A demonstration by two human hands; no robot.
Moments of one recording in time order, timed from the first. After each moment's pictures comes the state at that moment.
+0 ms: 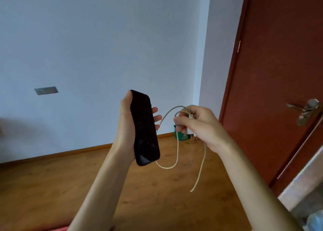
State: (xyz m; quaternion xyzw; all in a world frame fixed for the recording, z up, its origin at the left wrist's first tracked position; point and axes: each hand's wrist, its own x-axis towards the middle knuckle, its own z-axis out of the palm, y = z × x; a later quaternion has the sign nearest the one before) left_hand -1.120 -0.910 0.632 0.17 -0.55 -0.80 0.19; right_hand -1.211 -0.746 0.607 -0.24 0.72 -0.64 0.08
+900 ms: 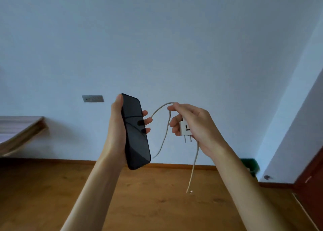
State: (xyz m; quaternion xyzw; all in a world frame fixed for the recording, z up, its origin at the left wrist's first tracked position) left_hand -1.332 -1.347 0.636 0.26 -0.51 -0.76 0.32; right_hand -1.451 -1.209 0.630 -0.31 0.62 -0.69 0.20
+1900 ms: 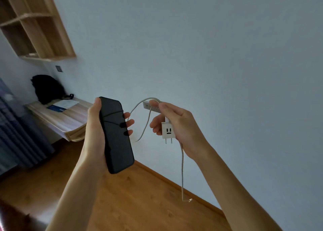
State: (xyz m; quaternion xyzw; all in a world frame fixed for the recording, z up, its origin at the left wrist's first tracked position) left_hand -1.428 -1.768 0.627 0.41 -0.45 -0.62 0.50; right_hand -1.602 -1.700 0.619 -0.48 0.47 -0.62 0.41
